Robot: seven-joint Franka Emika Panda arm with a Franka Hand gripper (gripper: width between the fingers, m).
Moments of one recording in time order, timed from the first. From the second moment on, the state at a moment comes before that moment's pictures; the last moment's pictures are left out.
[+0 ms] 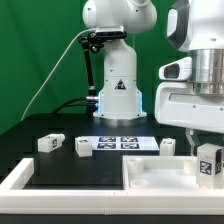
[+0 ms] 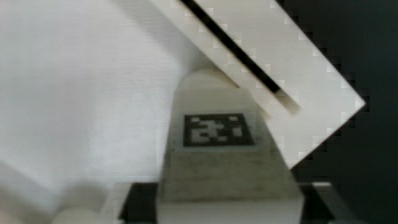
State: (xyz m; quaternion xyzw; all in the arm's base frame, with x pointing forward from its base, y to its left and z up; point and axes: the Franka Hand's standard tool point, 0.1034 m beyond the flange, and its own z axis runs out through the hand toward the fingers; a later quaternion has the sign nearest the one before) arm 0.627 0.113 0.074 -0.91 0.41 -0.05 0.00
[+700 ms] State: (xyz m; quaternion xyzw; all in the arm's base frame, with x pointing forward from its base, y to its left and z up) arm 0.623 0.111 0.073 -0.72 0.69 -0.03 0.03
